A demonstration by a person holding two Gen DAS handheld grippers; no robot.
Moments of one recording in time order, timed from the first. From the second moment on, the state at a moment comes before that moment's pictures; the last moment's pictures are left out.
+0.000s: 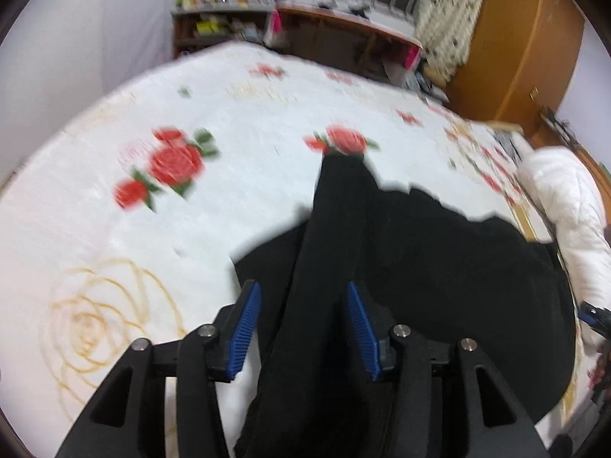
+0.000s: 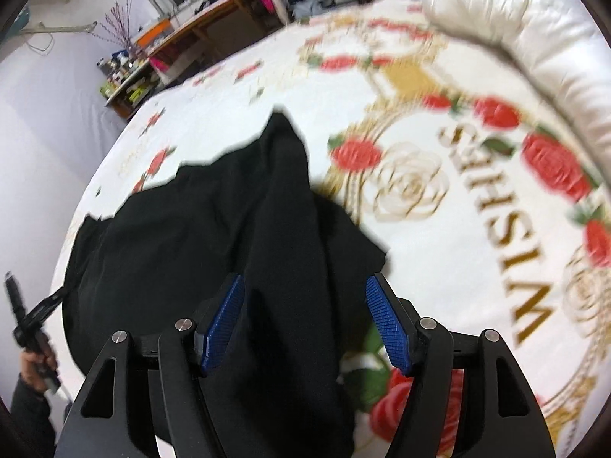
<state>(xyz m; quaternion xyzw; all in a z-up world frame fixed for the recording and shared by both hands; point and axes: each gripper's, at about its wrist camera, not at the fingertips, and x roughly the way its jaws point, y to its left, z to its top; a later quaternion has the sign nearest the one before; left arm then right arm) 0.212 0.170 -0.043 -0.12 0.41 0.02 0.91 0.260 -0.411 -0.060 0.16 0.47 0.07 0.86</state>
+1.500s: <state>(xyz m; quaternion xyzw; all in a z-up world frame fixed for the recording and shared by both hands) 0.105 0.071 0.003 -0.06 0.39 0.00 0.92 0.122 -0.287 0.000 0.04 0.41 0.08 0.91</state>
